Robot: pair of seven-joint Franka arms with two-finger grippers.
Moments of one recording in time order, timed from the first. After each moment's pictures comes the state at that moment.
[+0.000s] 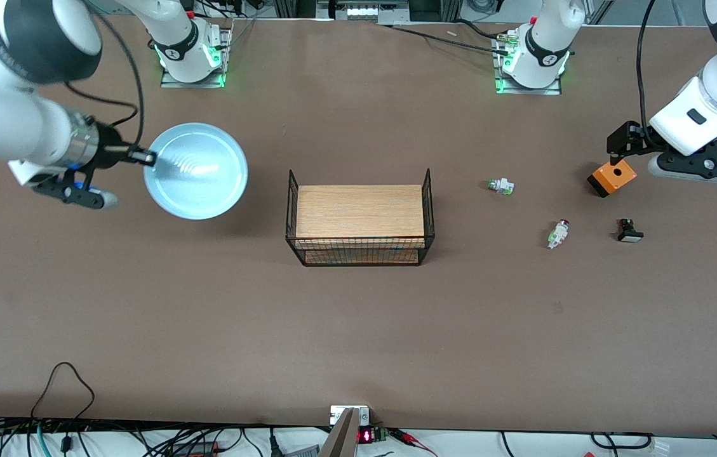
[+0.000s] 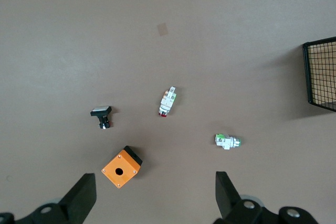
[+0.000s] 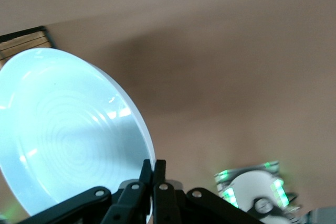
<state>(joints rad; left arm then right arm) -0.15 -0.01 0.04 -1.68 0.10 1.62 0.05 0.23 0.15 -0.03 -1.59 0.18 1.44 0.52</state>
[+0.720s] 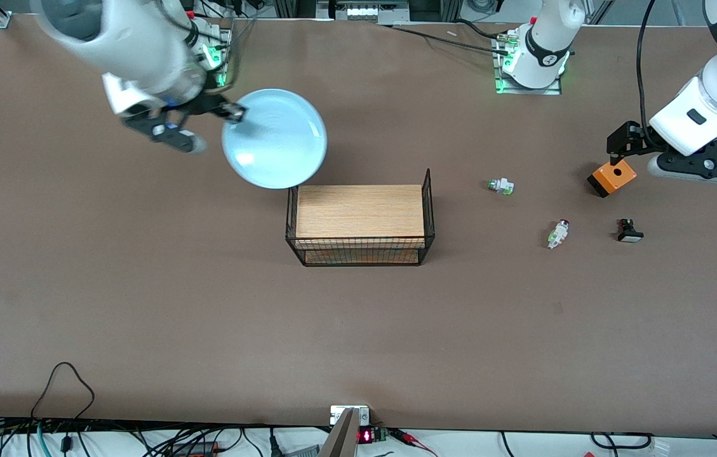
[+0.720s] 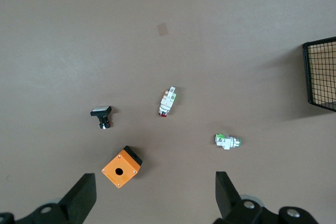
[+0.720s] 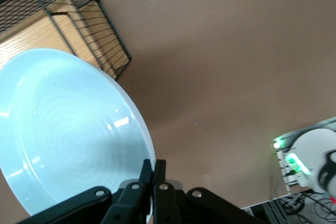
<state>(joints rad) -0.15 -0.01 0.04 -1.68 0.10 1.62 0.05 0.55 0.10 -0.03 -1.60 0.22 1.54 0.97</state>
